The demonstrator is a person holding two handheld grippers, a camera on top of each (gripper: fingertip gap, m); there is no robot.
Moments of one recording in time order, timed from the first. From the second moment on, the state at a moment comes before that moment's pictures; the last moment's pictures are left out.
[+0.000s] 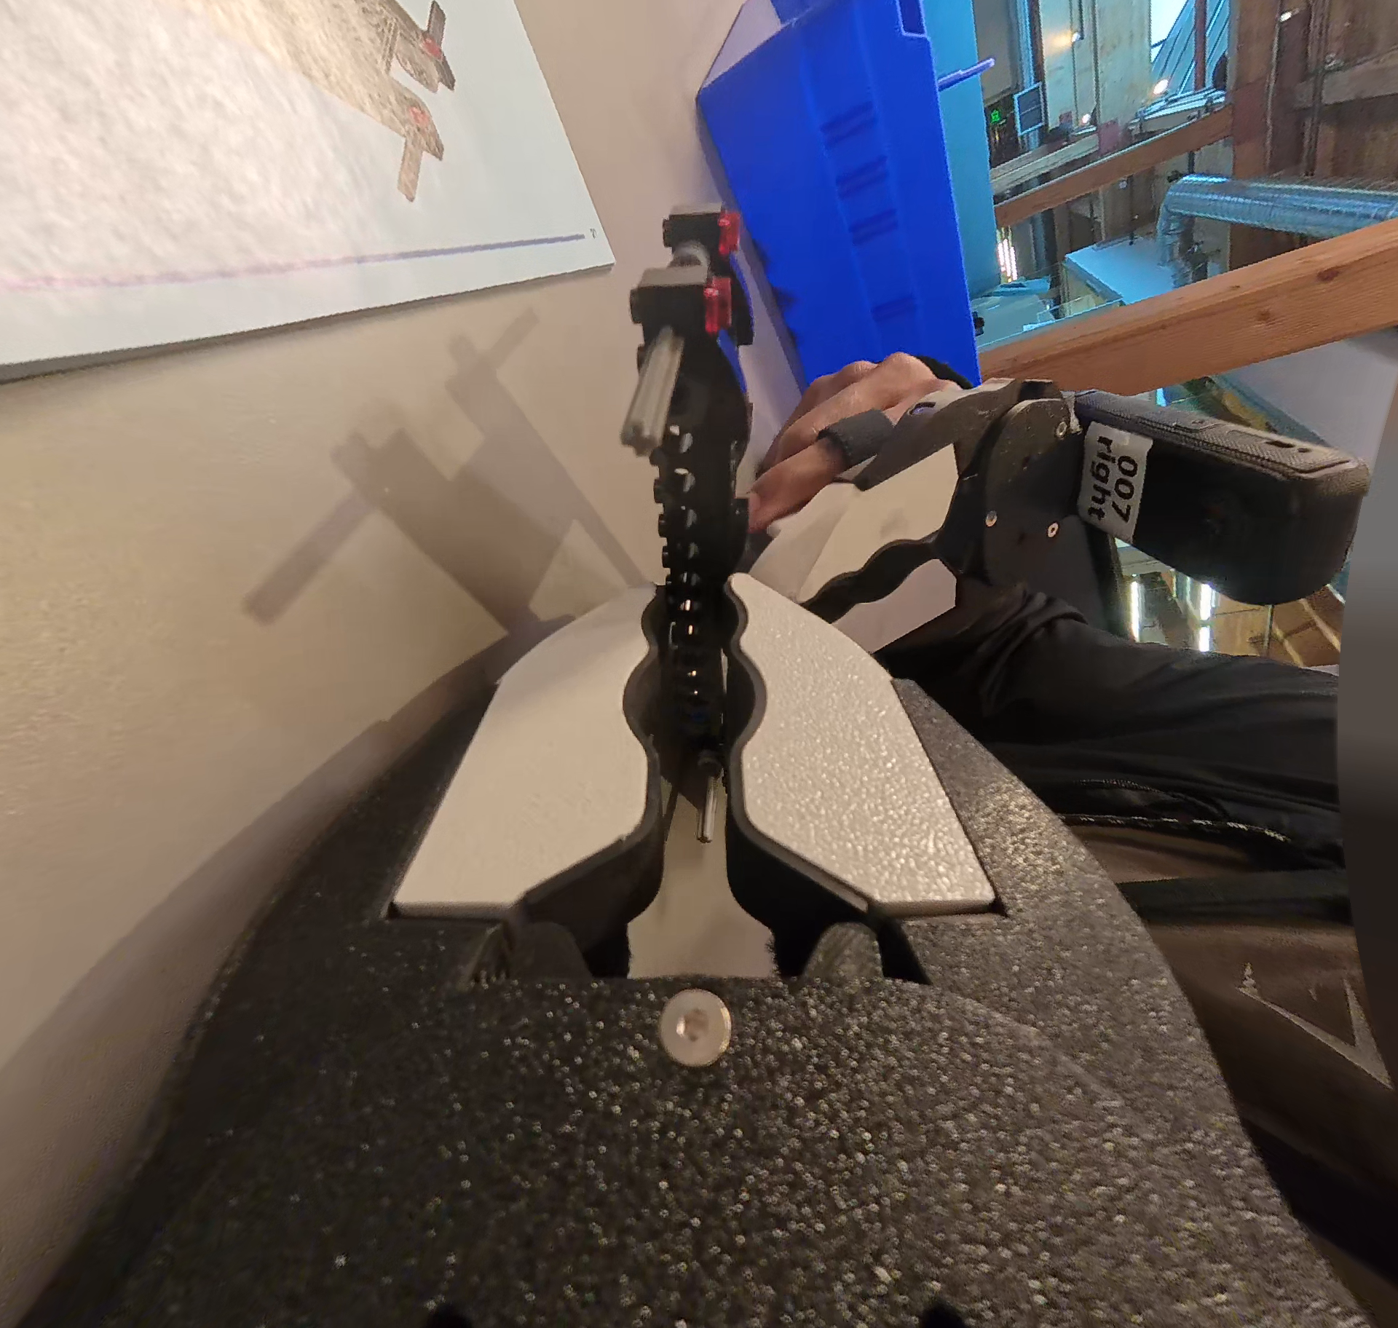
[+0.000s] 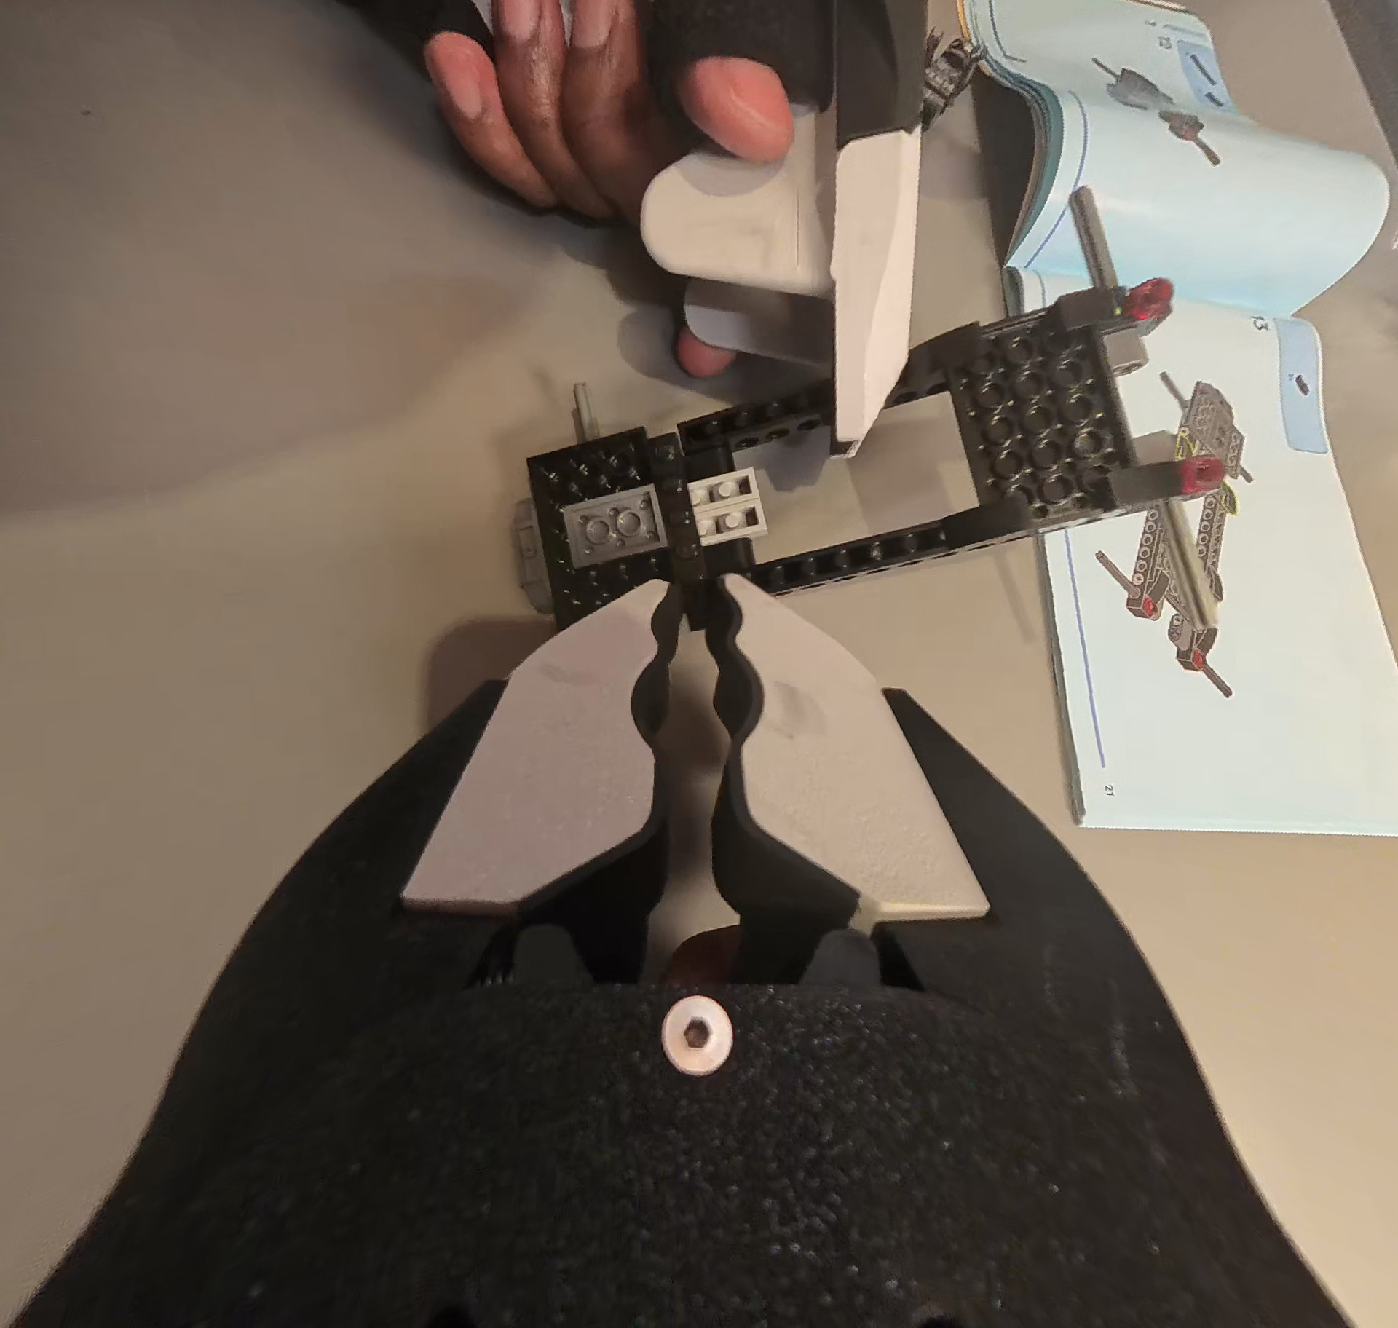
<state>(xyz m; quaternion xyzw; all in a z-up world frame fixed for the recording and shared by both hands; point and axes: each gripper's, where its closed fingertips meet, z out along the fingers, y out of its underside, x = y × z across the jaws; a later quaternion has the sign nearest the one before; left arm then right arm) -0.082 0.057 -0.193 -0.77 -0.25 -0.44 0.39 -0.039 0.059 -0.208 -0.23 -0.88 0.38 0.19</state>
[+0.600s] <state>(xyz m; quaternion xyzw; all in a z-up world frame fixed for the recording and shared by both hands) -0.133 0.032 -0.187 -0.86 -0.17 -0.21 0.43 -0.046 0.069 -0.206 -0.27 -0.87 0.38 0.18</state>
